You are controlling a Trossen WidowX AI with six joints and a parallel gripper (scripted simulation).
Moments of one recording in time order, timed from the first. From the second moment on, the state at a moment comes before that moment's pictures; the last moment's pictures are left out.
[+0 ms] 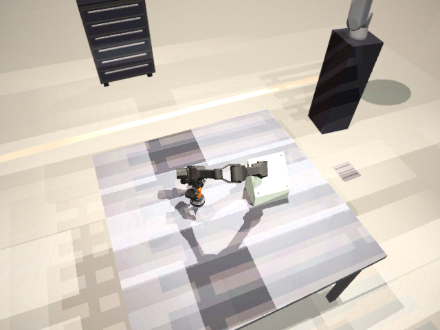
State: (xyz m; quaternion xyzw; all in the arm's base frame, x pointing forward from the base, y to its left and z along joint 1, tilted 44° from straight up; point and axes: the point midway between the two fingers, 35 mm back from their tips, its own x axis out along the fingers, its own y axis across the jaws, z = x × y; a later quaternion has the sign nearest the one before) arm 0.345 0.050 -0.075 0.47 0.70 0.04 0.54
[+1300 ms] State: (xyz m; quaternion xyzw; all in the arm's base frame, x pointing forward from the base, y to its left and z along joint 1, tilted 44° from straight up) arm 0.347 0.050 -0.073 0.52 0.70 -0.04 0.49
